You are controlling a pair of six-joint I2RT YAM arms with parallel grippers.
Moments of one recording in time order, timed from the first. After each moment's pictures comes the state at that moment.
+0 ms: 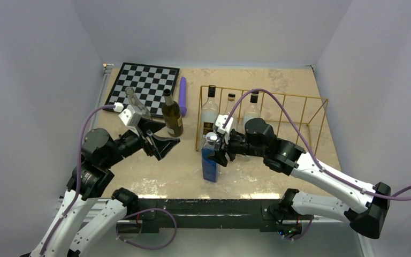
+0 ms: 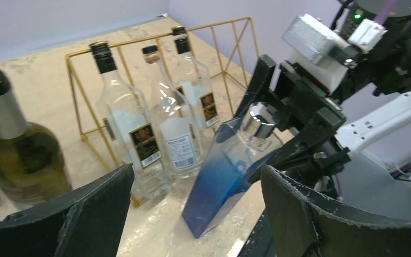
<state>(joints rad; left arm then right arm) -0.46 0.55 0.87 -0.35 0.44 -0.30 0.93 1.00 0.92 -0.29 -0.28 -0.08</state>
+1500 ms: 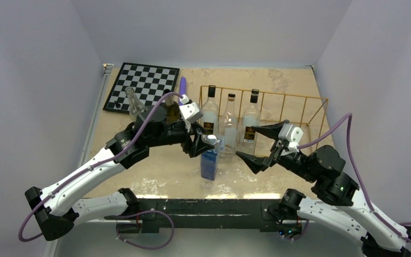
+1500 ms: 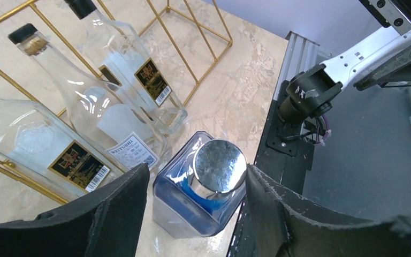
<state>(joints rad) -0.84 1.00 1.08 -0.35 0.39 -0.12 0.94 0.45 0.83 -0.26 -0.07 -0.07</state>
